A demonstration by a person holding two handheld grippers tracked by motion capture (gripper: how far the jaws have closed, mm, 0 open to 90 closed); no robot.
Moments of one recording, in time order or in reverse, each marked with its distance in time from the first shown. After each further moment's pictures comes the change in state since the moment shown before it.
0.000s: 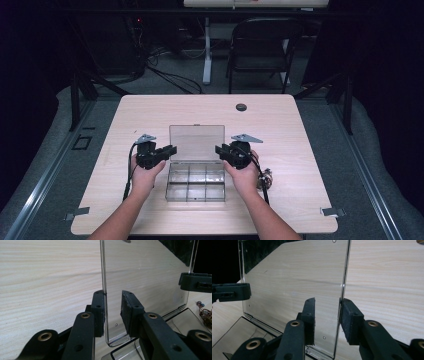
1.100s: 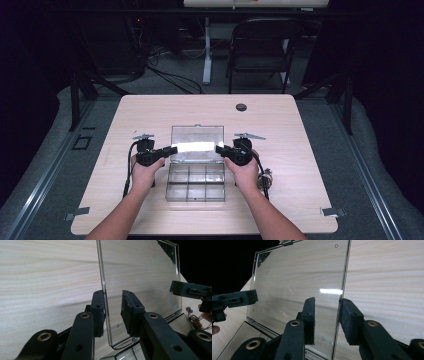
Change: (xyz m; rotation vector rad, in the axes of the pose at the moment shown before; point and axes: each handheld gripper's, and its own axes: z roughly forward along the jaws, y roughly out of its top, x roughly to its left) left arm 0.017 0.001 0.010 0.052 -0.066 -0.147; right arm -0.015 0.001 0.011 0.065 0.052 0.144
